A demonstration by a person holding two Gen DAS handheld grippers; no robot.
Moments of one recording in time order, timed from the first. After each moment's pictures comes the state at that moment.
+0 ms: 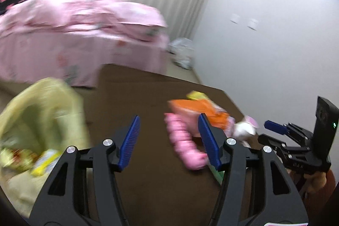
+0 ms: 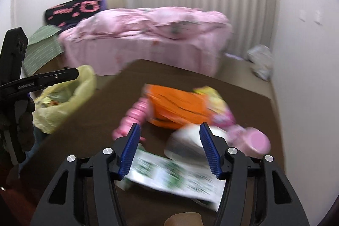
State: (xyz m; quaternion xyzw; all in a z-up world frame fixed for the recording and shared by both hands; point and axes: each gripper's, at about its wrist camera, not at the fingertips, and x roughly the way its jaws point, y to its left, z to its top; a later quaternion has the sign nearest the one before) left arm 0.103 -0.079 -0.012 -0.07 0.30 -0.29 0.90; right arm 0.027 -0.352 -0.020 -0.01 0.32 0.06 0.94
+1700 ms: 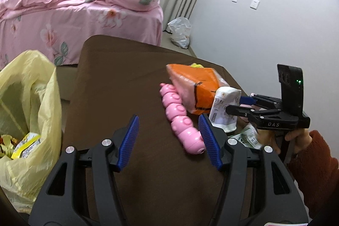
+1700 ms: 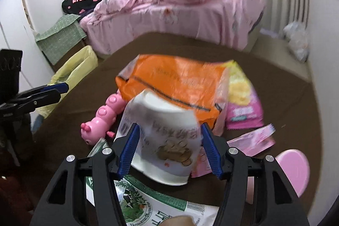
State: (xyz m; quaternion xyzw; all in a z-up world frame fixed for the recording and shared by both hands) left arm 0.107 -0.090 -0.061 -0.06 0.37 -0.28 0.88; right arm 0.137 -0.382 -0.089 0.03 0.41 0.22 0.88
